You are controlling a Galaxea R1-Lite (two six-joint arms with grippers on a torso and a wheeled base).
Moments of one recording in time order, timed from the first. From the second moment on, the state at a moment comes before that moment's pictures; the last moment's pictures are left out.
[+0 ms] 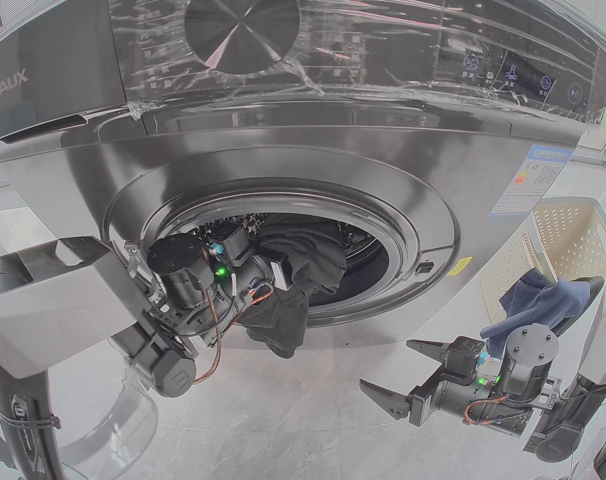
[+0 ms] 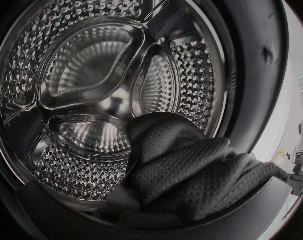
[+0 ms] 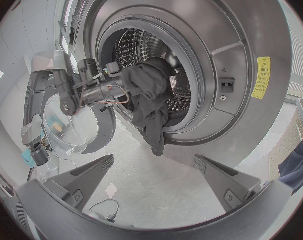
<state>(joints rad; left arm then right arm) -0.54 2.18 -0.84 -1.54 -0.03 -0.07 0.74 1.93 -0.16 -1.54 -0.01 0.08</state>
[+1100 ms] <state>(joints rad) -0.47 2.38 -1.39 -1.13 0.02 -0.18 0.75 1.94 -0.17 -1.54 -0.01 0.08</state>
